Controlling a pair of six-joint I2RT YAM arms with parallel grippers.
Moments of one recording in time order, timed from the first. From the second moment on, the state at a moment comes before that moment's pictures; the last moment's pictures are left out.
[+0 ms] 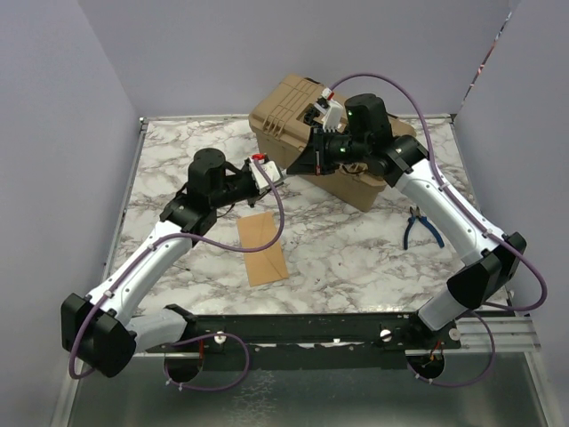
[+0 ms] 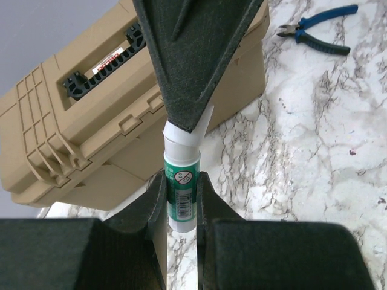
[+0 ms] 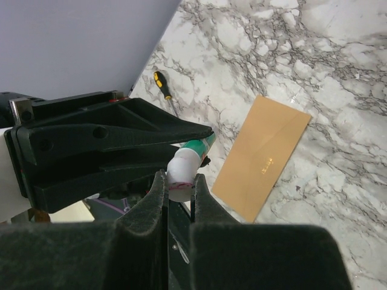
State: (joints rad) left arm -0.50 1.14 0.99 -0.06 0.57 0.50; right arm 0.61 1.59 1.70 -0.62 -0.53 0.46
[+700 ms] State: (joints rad) left arm -0.52 1.16 1.04 -0.12 0.53 0.66; right arm 0.63 1.59 1.74 -0.68 -0.44 0.51
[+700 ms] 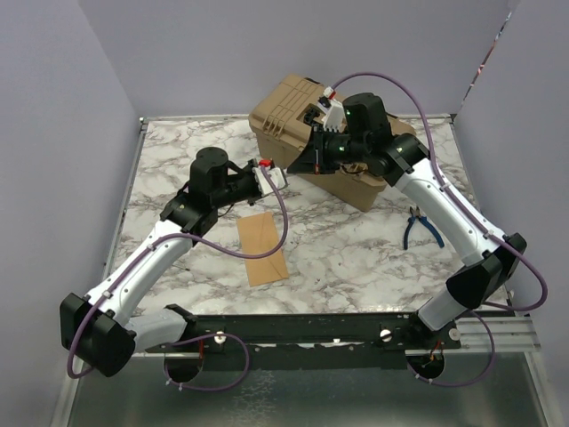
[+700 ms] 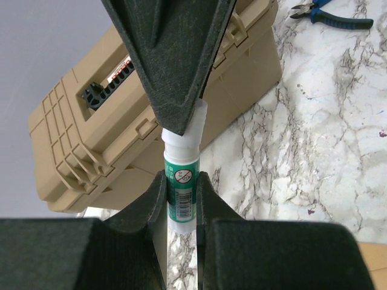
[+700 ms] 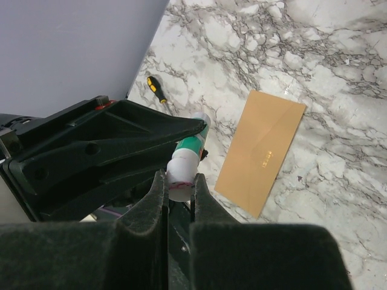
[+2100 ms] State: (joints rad) left arm -0.62 1.23 1.06 -0.26 0.47 0.78; right arm 0.61 1.64 1.68 -0.82 -0.46 0.59
